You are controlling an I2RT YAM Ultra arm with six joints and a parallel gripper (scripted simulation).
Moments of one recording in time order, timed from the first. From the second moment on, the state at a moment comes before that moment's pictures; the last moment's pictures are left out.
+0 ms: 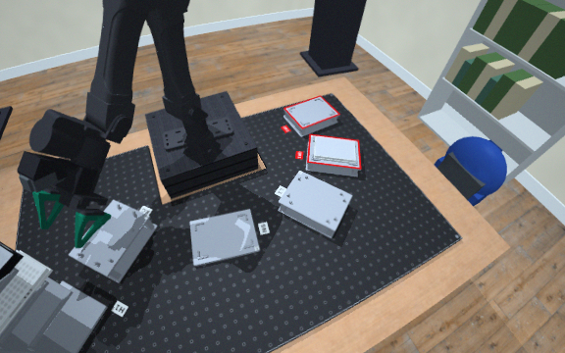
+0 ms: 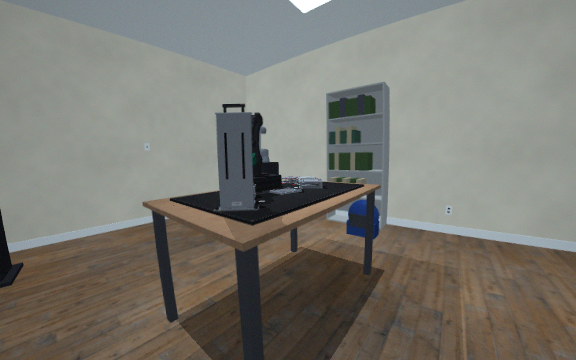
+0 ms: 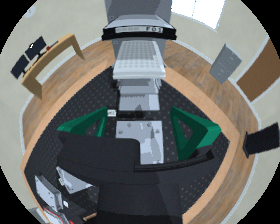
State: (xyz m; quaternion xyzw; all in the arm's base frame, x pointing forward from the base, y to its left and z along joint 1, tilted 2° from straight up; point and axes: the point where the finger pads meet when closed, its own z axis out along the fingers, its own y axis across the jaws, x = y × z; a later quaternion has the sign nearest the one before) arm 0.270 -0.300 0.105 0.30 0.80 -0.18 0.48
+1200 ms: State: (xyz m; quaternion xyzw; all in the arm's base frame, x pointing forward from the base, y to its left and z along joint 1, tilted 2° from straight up) arm 0.262 -0.294 0.100 0.31 0.80 -0.18 0.48
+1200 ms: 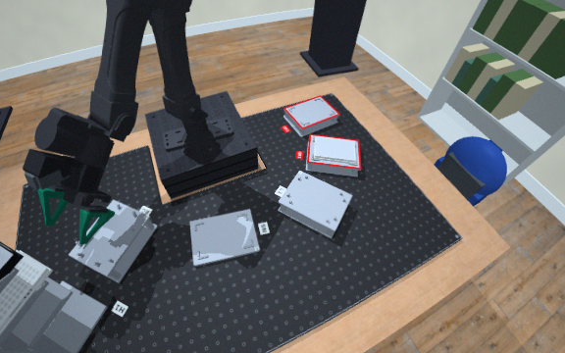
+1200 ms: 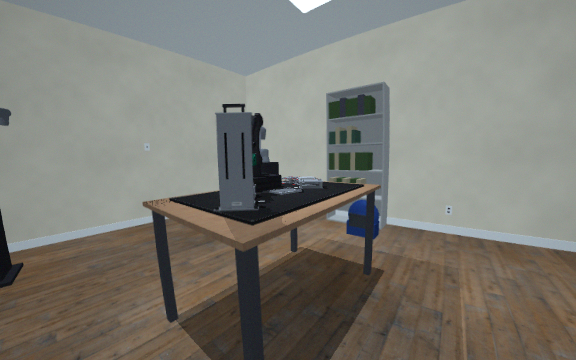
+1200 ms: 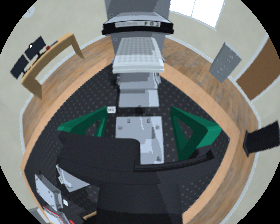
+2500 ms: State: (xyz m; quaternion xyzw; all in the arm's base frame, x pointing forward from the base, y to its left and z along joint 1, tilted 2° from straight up) arm 0.240 -0.272 0.058 0.31 0.81 -0.17 0.47
